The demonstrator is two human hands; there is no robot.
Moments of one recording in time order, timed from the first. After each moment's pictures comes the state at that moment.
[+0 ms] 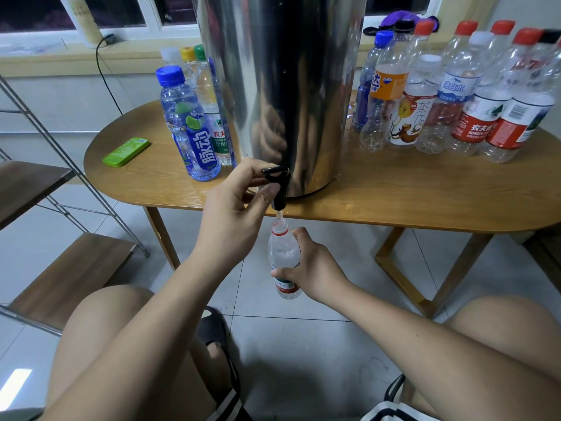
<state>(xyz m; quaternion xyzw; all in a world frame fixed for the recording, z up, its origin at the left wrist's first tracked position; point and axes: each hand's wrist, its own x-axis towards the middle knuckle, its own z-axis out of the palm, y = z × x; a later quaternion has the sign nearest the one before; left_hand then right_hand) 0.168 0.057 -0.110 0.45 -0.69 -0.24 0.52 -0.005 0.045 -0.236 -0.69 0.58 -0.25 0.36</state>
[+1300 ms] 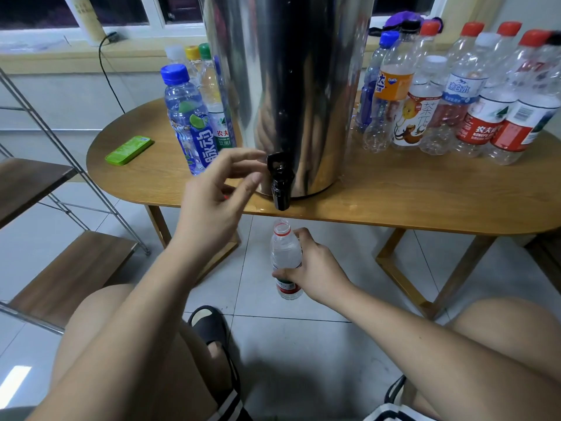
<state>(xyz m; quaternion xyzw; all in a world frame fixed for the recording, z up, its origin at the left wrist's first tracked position) 0.196 0.054 -0.095 0.47 -0.69 -0.19 0.51 -0.005 0.045 -0.236 -0.70 0.58 -0.25 0.34</state>
